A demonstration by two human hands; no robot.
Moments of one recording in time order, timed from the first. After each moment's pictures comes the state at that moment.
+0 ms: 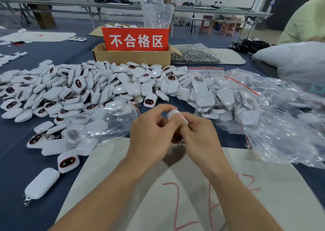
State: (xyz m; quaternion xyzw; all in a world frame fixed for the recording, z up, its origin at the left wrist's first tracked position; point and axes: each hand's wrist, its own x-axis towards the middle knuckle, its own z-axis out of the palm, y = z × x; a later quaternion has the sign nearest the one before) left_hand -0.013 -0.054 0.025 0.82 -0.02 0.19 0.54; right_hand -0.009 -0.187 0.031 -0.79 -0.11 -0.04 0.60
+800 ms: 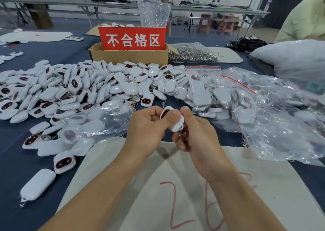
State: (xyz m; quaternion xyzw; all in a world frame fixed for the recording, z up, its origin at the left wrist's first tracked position) left_hand -0.010 -0.052 0.032 0.70 0.00 0.10 0.71; right_hand -0.008 -0.188 0.036 -0.64 0.02 0.09 0.76
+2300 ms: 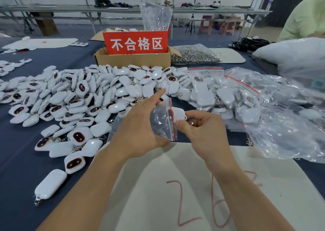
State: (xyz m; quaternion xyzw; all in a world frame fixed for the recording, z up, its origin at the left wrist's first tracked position) left_hand -0.005 -0.003 0.039 0.92 -0.11 0.11 0.35; right_hand -0.002 -0.192 0.029 -0.80 -0.06 -0.10 0.59
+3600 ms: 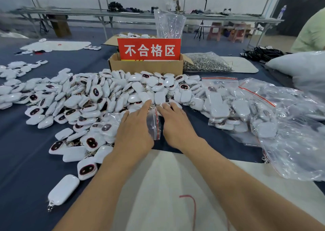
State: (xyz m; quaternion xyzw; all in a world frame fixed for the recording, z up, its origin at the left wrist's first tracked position) left_hand 0.015 0.028 0.023 0.96 0.04 0.13 0.24; right_hand 0.084 -0.116 0.004 -0.94 -0.29 -0.07 0.17
